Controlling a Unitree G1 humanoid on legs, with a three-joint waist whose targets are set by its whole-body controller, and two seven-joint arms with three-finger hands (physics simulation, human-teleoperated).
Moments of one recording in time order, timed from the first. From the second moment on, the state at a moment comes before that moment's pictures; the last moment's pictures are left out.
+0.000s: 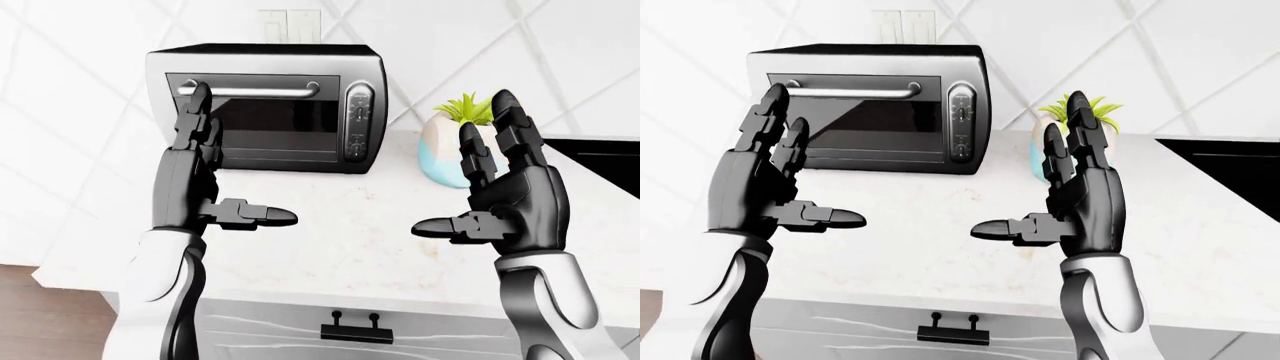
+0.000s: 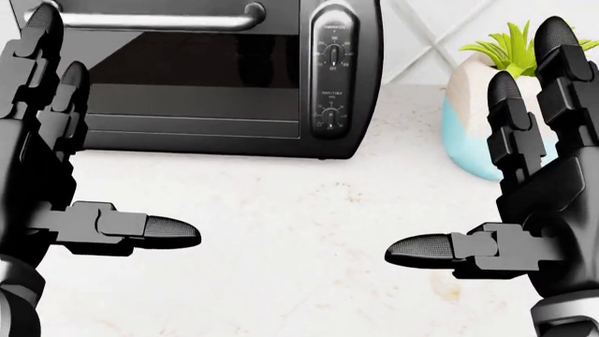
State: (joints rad) left arm -0.30 0.12 0.11 -0.76 -0.01 0.78 -0.07; right arm -0.14 -0.10 -0.20 -0.86 0.36 0.67 -0.09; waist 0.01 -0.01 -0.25
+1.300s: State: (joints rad) left arm -0.73 0.25 0.01 0.18 1.10 0.04 -0.44; right arm -0.13 -0.10 -0.21 -0.86 0.37 0.66 -0.09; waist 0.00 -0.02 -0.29
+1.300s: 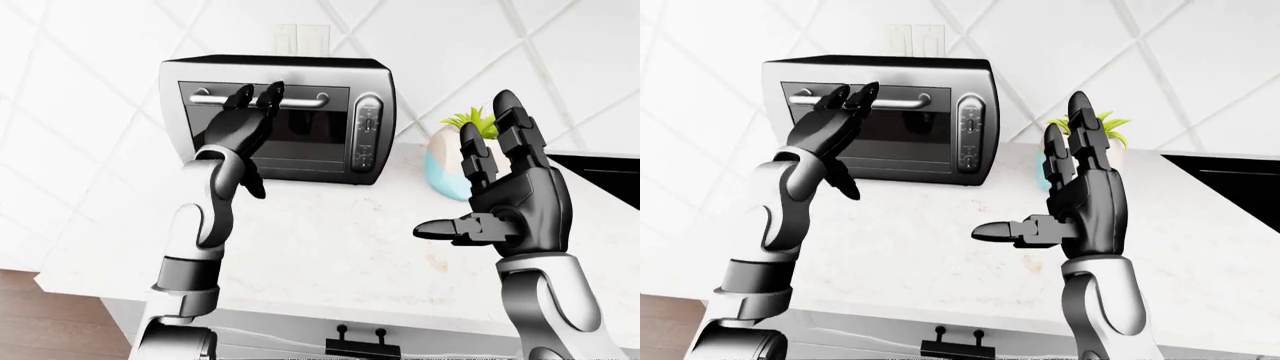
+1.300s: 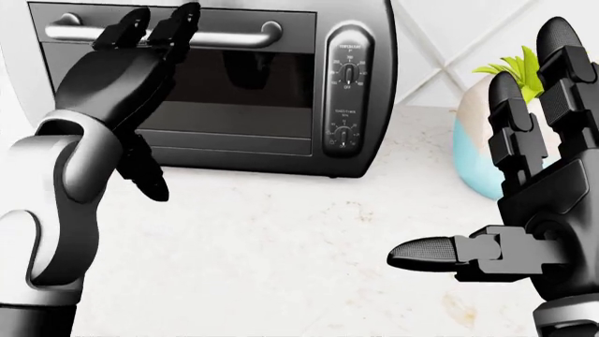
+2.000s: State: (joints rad) left arm -1.05 0.26 -0.02 0.77 1.24 -0.06 -0.26; right arm -0.12 -0.09 -0.19 -0.83 0.35 0.62 -0.08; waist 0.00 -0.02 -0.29
